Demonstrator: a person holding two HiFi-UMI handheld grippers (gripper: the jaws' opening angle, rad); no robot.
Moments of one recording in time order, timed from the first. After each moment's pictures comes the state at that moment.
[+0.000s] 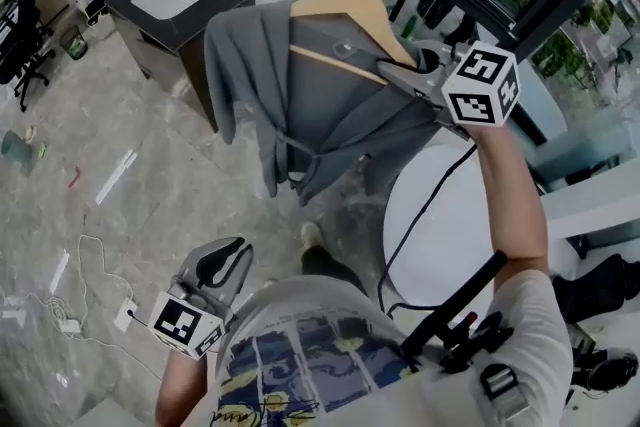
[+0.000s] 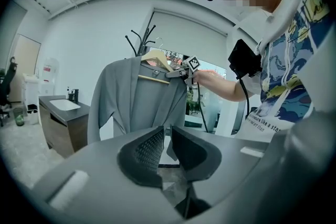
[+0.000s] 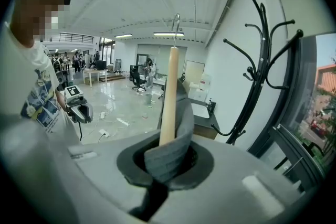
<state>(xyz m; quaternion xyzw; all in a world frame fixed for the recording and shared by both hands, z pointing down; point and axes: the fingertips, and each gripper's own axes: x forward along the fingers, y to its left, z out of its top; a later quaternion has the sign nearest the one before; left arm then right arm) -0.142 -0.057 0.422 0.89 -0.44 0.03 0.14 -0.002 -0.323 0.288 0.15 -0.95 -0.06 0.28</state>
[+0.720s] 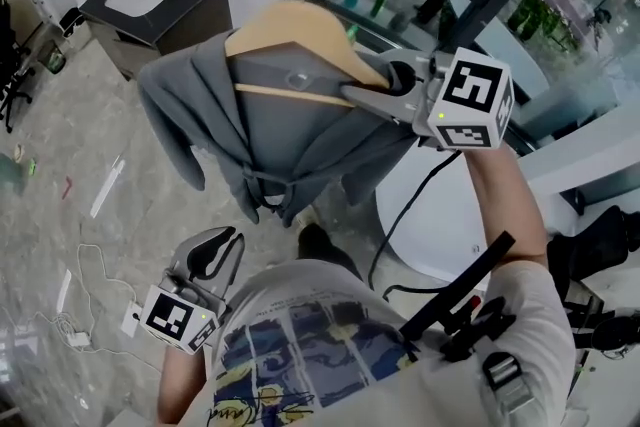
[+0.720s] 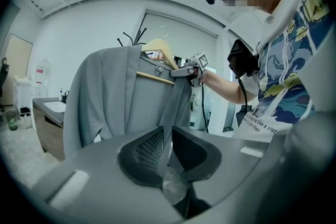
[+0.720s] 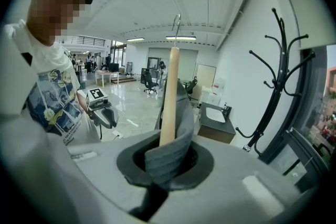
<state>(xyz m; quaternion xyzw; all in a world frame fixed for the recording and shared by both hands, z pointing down) -0.133 -0.009 0.420 0.90 -0.41 0.04 0.12 -0.018 -0.176 0.286 0.09 -0.96 -0.07 0.27</state>
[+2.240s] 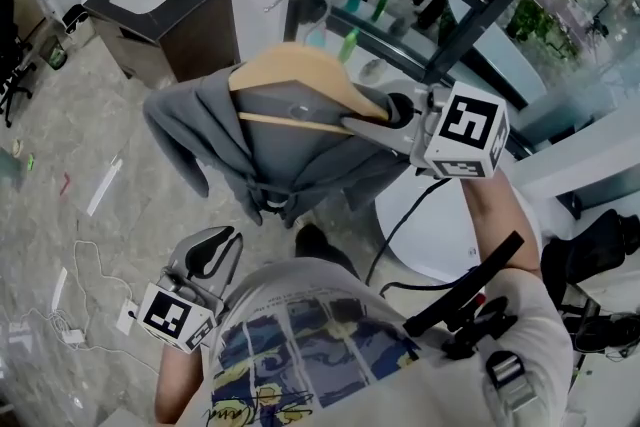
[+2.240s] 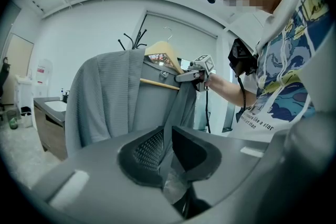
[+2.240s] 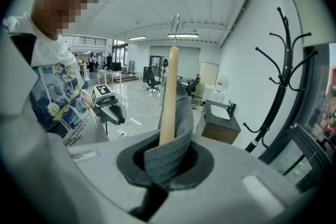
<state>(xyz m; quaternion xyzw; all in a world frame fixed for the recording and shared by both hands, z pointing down) -0.141 0.006 0.421 0.90 -0.41 0.03 0.12 -0.021 -0.130 0.310 0.08 -0.95 -0.07 0.28</state>
